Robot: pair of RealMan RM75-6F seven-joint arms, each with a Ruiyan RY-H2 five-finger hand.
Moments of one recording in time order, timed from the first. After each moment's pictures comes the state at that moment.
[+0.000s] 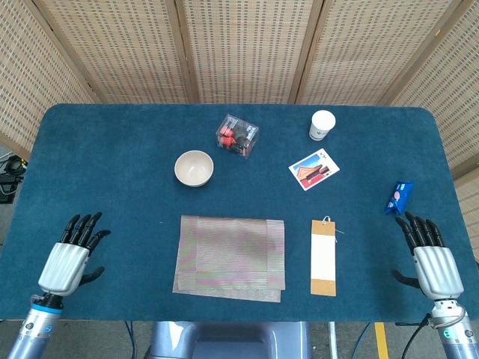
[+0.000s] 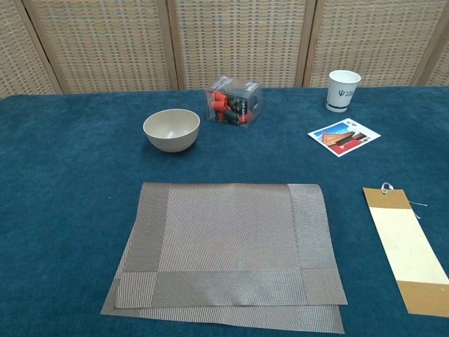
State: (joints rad) left arm -0.17 -1.36 0.04 -1.54 1.64 1.45 0.26; right arm 0.11 -1.16 0.04 -1.57 -1.51 1.42 -0.01
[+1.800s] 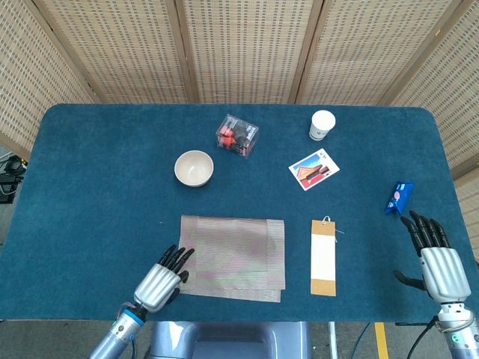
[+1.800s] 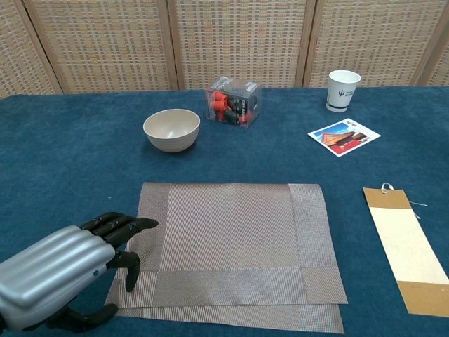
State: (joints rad) left arm -0.28 -1.75 0.10 -1.43 1.63 1.17 0.51; right arm 0.10 -1.12 0.04 -1.60 -1.54 1.46 0.08
